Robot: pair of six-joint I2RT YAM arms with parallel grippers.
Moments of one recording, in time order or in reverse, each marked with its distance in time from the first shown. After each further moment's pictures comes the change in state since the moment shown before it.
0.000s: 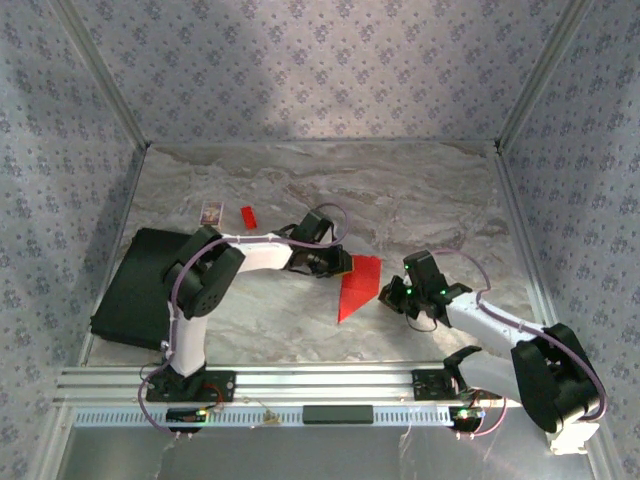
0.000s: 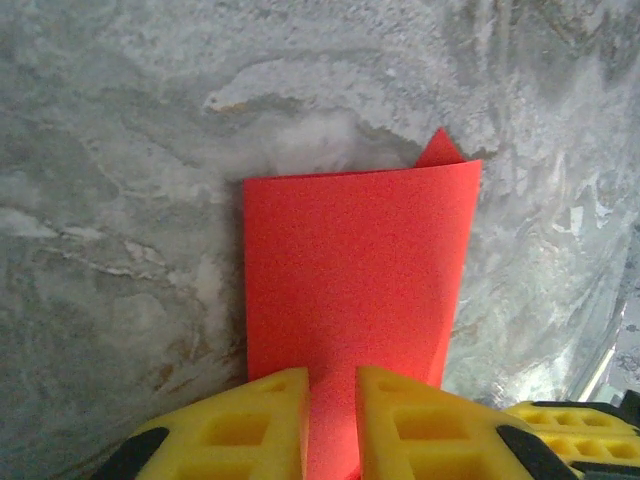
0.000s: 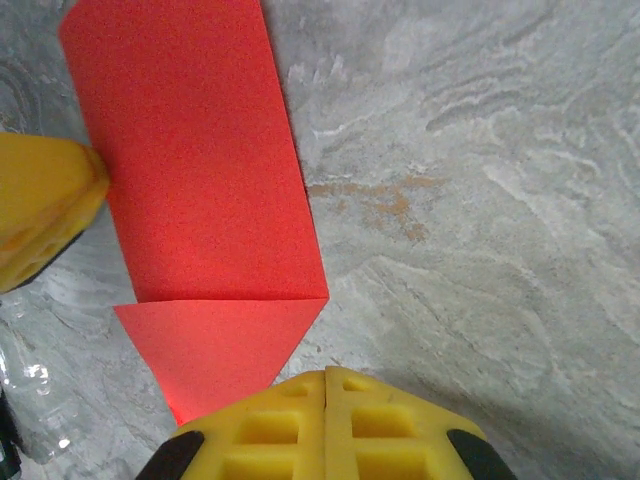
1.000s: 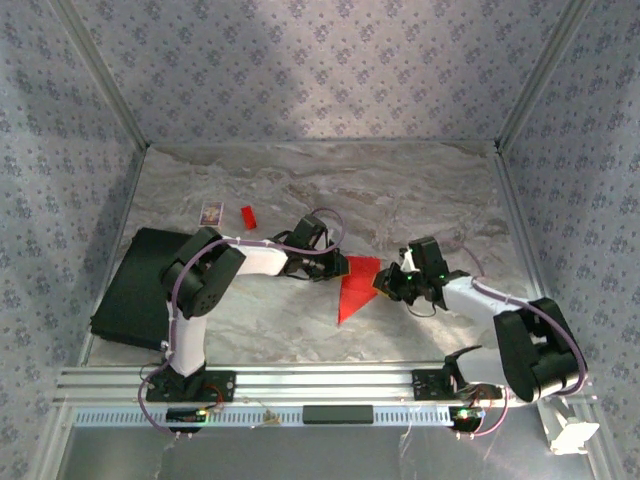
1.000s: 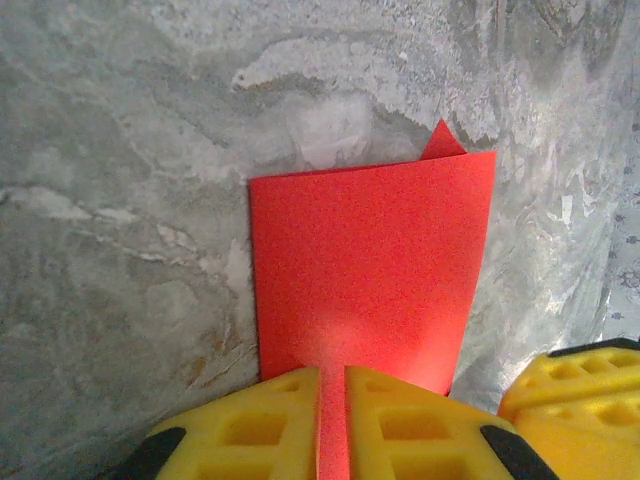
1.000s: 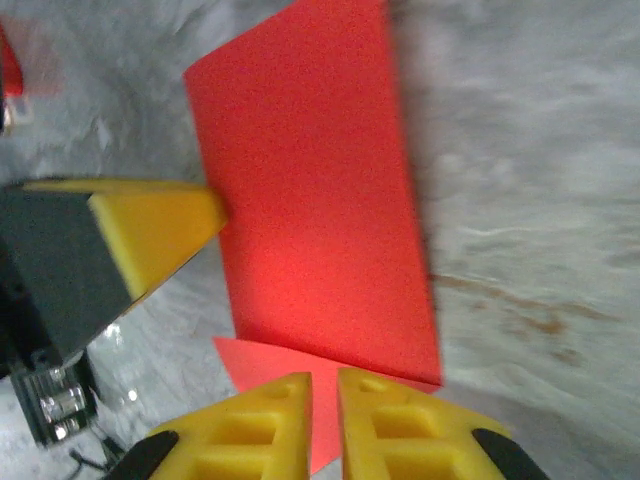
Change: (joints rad) left arm 0.011 -0.011 -0.095 0.145 0.034 0.000; right arm -0.098 0.175 0.083 0.123 -0.225 -0.105
